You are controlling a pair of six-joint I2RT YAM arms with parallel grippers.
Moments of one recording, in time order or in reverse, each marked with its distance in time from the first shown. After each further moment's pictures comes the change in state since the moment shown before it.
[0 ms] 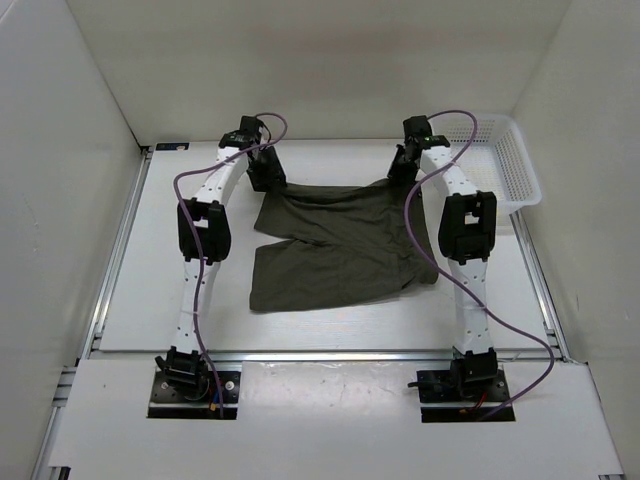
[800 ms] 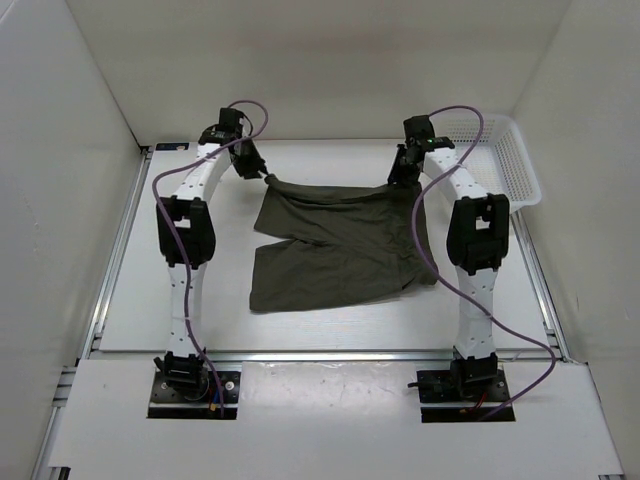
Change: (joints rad) left arm 0.061 -0.161 -0.181 0.175 -0.005 -0.062; right arm 0.018 -0.161 -0.170 0.050 0.039 -0.019
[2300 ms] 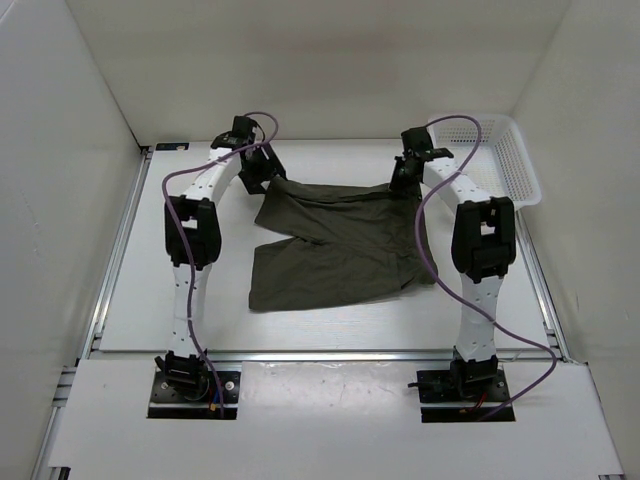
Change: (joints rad) left arm -0.053 0.016 -0.031 -0.021 0.037 -0.083; right arm 0.027 -0.132 -0.220 0.073 0.003 -0.029
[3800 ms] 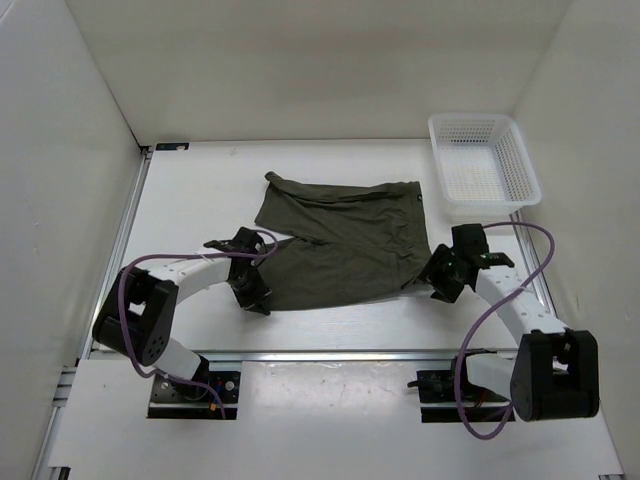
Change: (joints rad) left arm -0.246 -0.963 -1.522 0.137 -0.050 -0.219; right arm -0.113 -1.024 -1.175 0.028 -0.086 0.246
